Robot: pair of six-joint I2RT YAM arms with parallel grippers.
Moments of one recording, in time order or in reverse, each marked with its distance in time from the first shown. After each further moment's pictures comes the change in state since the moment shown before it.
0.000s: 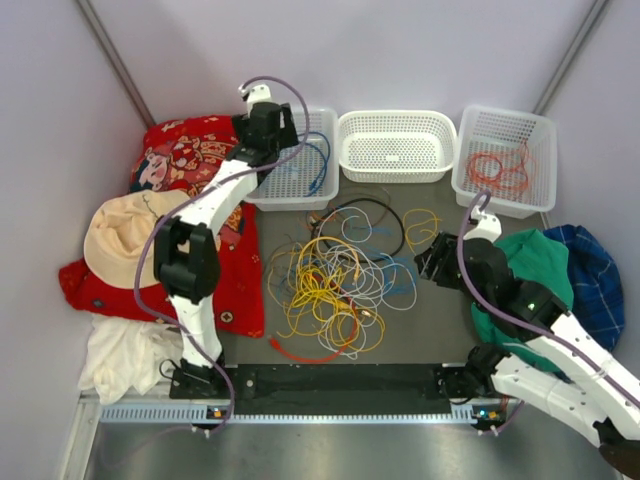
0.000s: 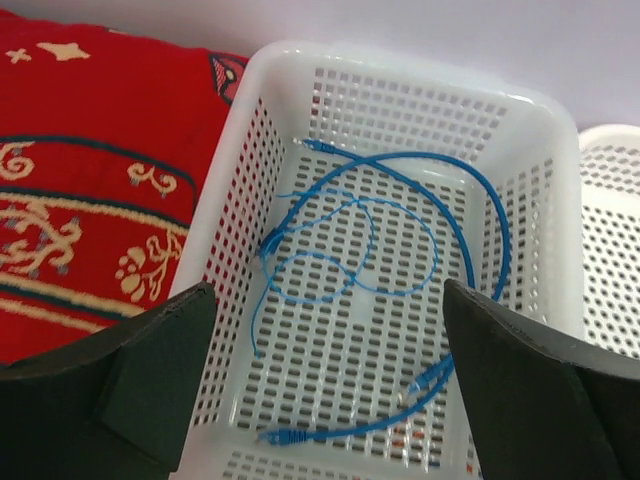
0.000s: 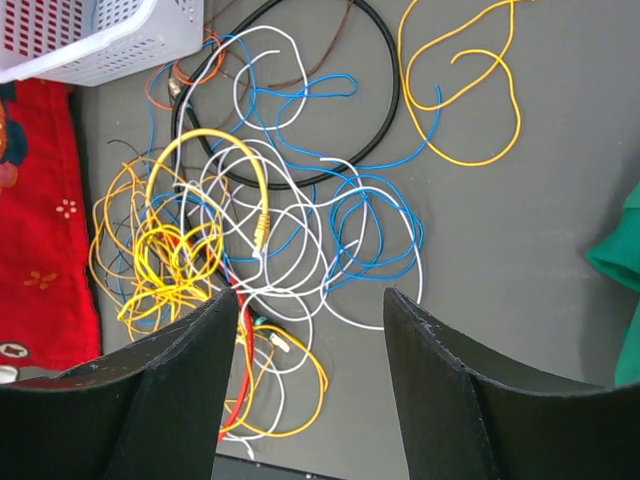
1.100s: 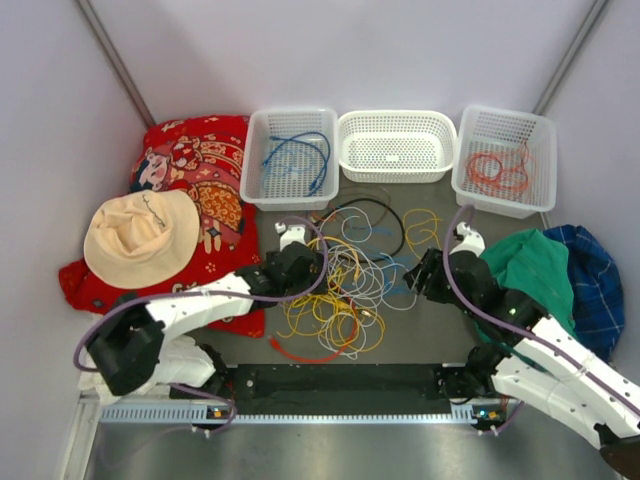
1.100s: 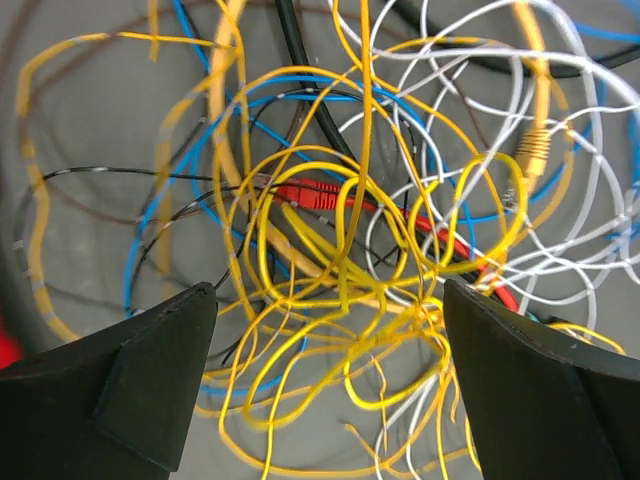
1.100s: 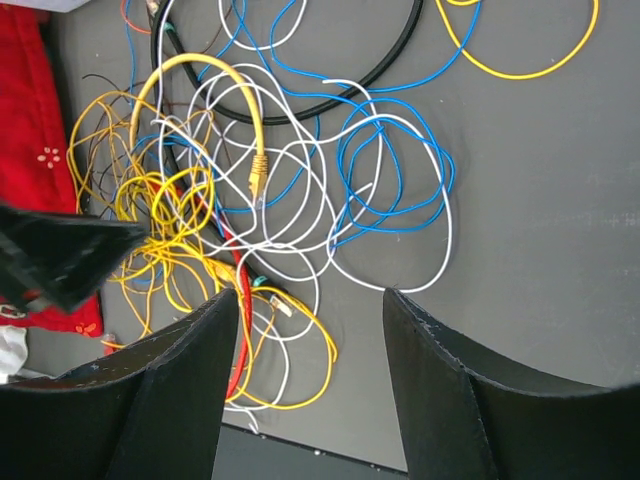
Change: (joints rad) left arm -0.517 -0.703 -1.085 -0.087 0.146 -0.406; right arm 0.000 -0.012 -0.194 0.109 -0.120 0.093
